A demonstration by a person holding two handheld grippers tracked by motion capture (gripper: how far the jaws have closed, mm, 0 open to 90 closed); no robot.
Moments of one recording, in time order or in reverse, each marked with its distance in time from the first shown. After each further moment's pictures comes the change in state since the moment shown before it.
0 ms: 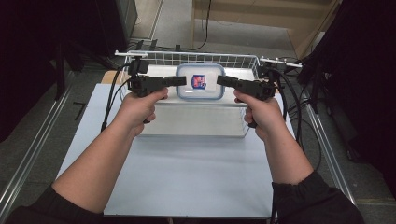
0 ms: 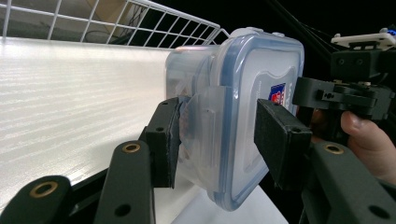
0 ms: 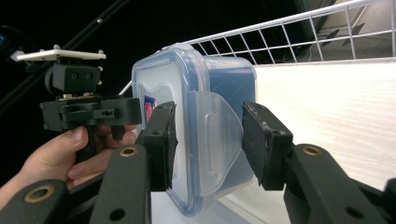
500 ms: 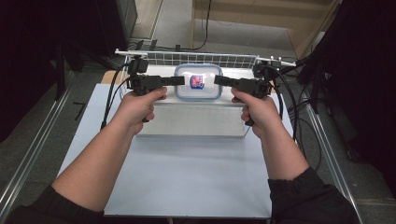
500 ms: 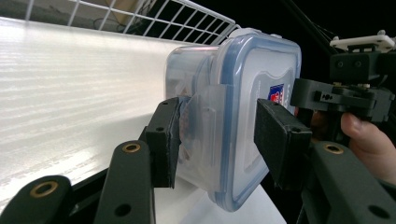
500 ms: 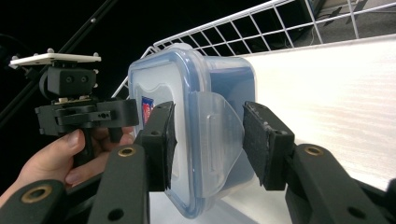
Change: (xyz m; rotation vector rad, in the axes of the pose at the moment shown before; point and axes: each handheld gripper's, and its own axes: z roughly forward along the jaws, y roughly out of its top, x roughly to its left) left arm 0.007 0.003 0.000 0.024 0.033 -0.057; right arm -0.008 0.002 0.013 0.039 -0.005 0.081
